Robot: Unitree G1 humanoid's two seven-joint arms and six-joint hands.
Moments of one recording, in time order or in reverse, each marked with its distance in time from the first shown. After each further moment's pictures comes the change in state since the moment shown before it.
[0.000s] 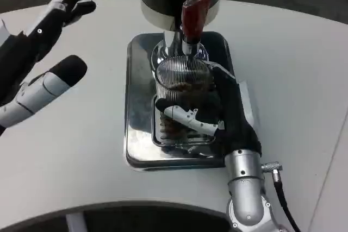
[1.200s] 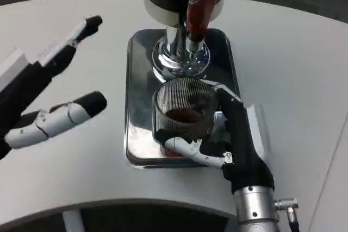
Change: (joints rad) left arm 0.120 0.093 0.008 -0.072 0.222 0.081 0.006; right arm 0.320 -0.004 0.080 -0.402 -0.120 0.048 0.028
